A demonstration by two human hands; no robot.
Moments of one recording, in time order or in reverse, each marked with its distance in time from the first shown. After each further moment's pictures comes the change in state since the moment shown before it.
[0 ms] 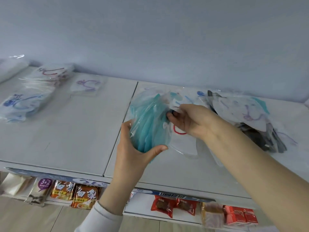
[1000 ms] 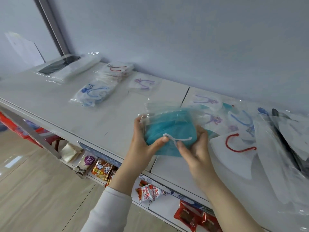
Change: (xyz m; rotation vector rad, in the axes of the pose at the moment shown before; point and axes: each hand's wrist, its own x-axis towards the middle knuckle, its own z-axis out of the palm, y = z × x) left_hand 0.016 -0.027 -0.080 -0.087 0.031 -0.080; right_hand 0.023 0.124 0.031 -0.414 -0.383 -0.638
